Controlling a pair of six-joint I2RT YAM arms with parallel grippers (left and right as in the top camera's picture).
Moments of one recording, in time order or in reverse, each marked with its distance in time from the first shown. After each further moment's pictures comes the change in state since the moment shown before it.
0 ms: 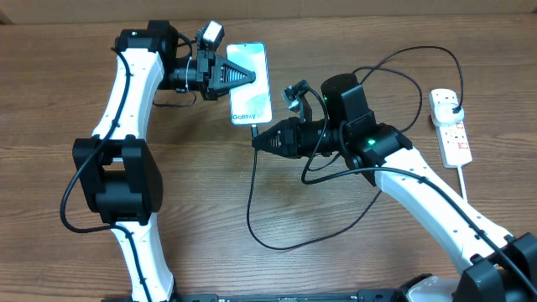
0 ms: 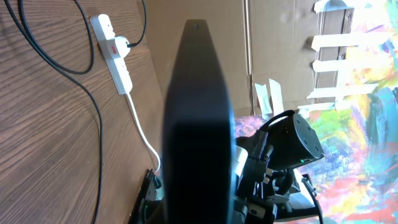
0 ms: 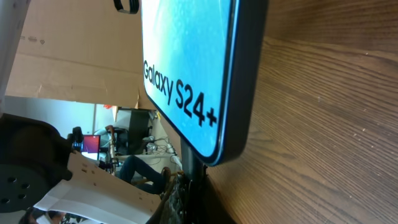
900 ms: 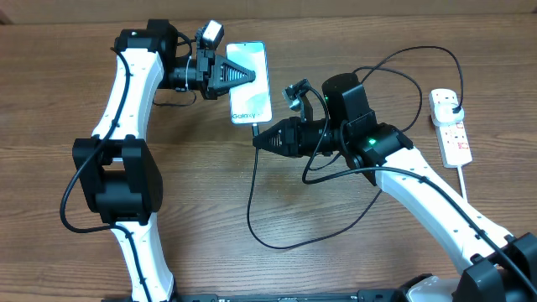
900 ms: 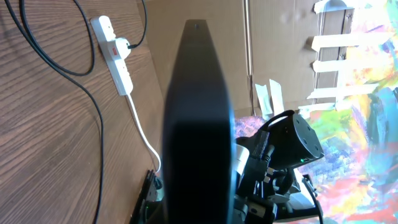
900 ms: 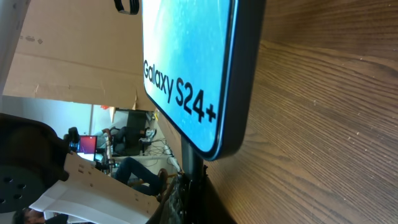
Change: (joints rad) left arm 0.000 0.000 0.000 0.022 0.000 -0.018; right arm -0.003 0.000 0.000 -0.002 0.006 -0.016
